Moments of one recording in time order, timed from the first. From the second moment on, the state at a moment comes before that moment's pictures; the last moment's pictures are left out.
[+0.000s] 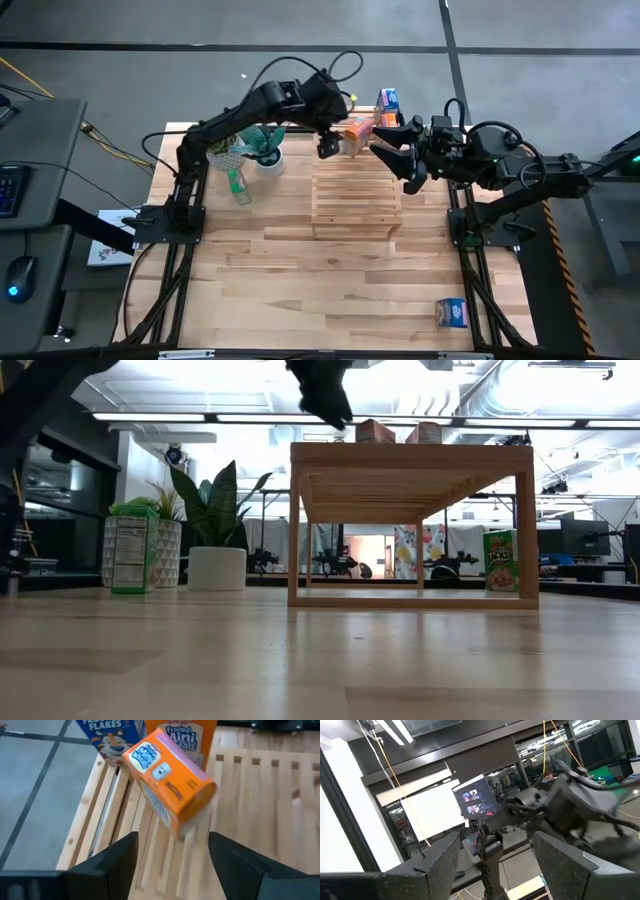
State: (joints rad) left arm 0.36 2.04 2.36 -1.17 -0.03 0.22; right arm 0.12 1.10 1.28 0.09 0.34 0.29
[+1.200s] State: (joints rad) left arm 0.38 1.77 1.55 -0.31 -0.02 -0.15; right arm 0.12 1.10 1.28 0.09 0.34 0.26
